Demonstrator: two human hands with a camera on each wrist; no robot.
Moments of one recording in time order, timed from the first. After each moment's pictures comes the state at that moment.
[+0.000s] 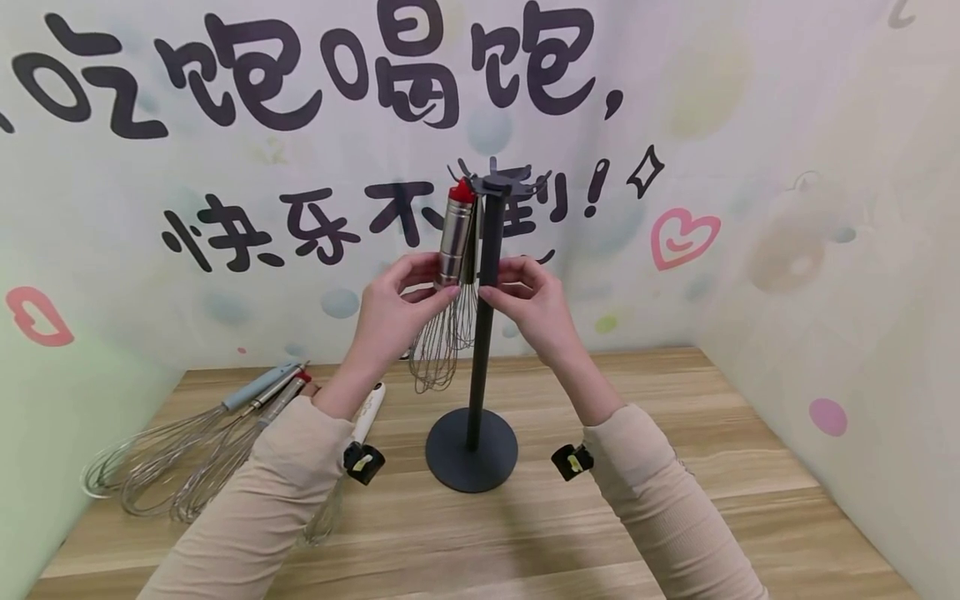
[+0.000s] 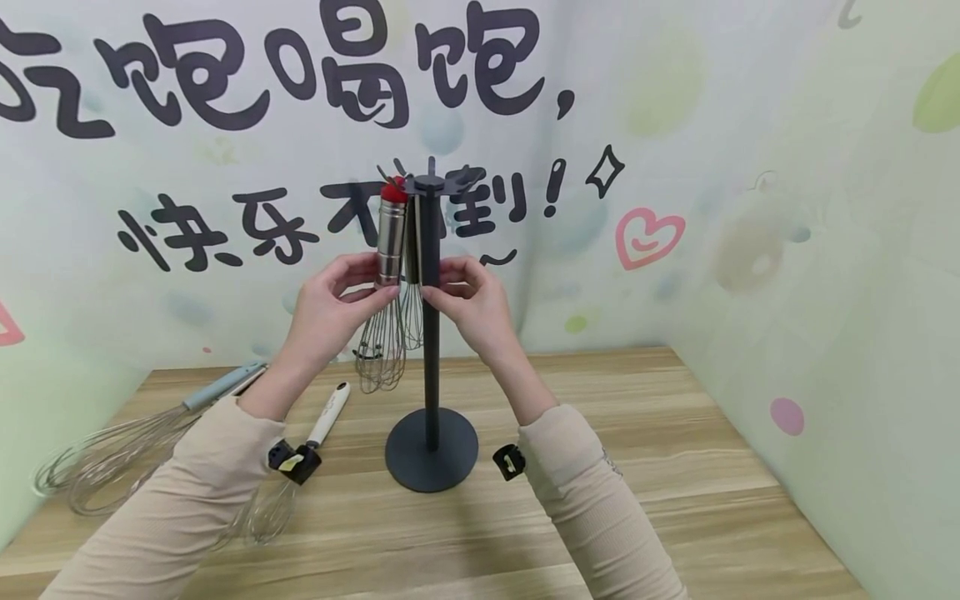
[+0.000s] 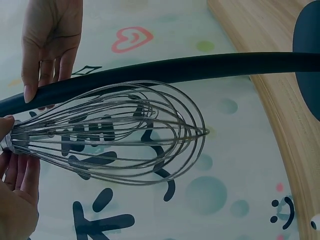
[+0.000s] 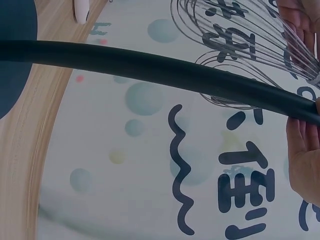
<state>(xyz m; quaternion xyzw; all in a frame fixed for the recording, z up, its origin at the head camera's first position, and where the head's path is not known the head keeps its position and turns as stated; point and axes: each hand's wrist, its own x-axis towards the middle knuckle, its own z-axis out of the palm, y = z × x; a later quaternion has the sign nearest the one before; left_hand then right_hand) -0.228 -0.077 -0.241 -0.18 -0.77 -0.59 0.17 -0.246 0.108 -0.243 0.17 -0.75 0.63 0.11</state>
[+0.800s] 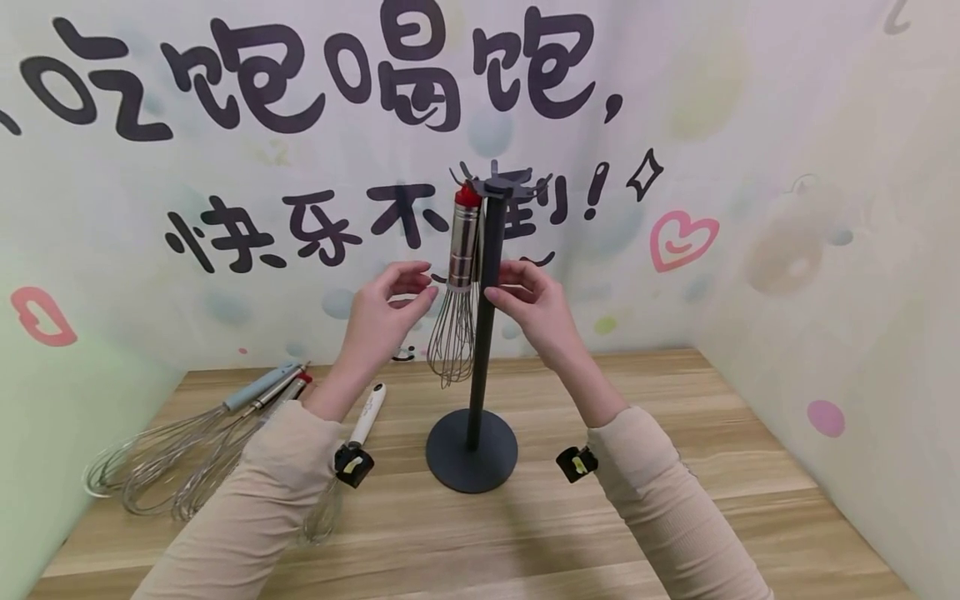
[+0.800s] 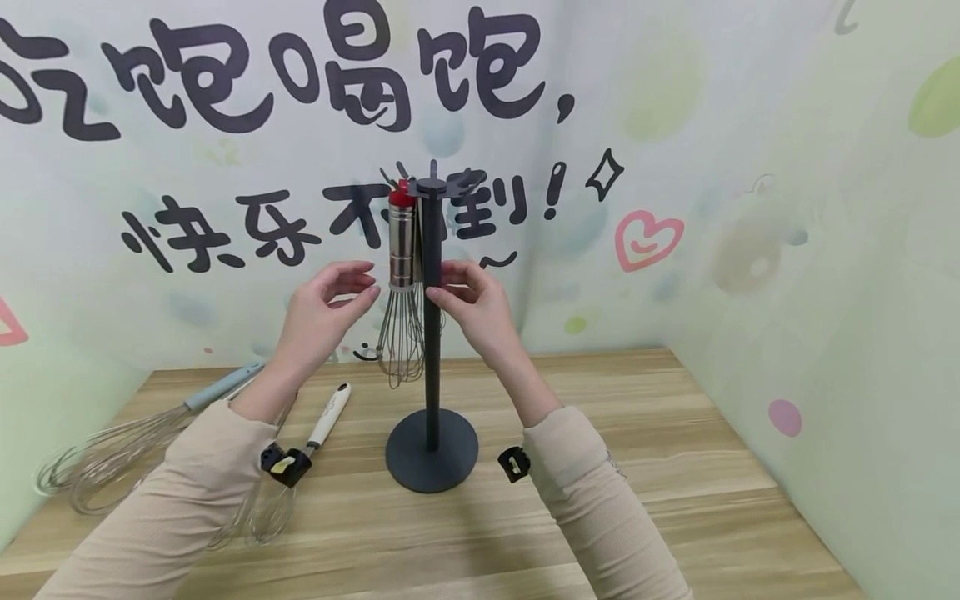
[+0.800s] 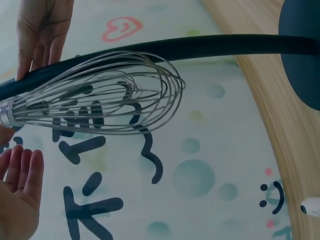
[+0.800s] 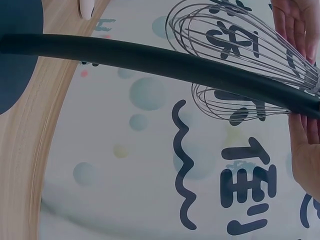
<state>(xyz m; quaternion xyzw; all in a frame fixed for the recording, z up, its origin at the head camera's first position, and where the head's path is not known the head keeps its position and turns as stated) -0.231 -0.091 -0.250 -0.16 -0.79 -0.56 0.19 -0.246 0.112 -0.244 0.17 -0.75 0.64 0.08</state>
